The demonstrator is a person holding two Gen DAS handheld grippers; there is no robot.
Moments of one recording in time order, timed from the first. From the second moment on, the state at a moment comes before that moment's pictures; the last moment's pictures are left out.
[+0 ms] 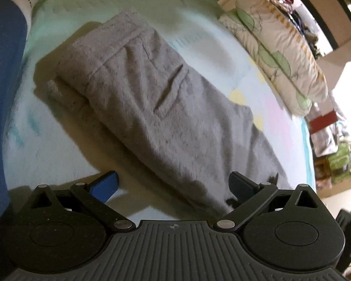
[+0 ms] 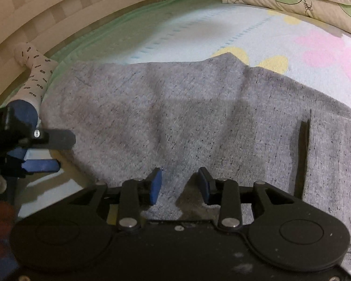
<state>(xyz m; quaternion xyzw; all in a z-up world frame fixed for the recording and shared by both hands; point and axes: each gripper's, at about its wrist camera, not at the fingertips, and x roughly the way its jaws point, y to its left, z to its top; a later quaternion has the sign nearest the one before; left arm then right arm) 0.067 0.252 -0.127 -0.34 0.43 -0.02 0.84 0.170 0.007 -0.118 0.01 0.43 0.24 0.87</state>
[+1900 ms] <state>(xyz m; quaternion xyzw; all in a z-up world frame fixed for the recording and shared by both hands) 0.116 0.264 -0.101 -0.29 0.38 -0.03 0.88 0.136 0.015 -0.118 -0.04 0.40 0.25 0.88</state>
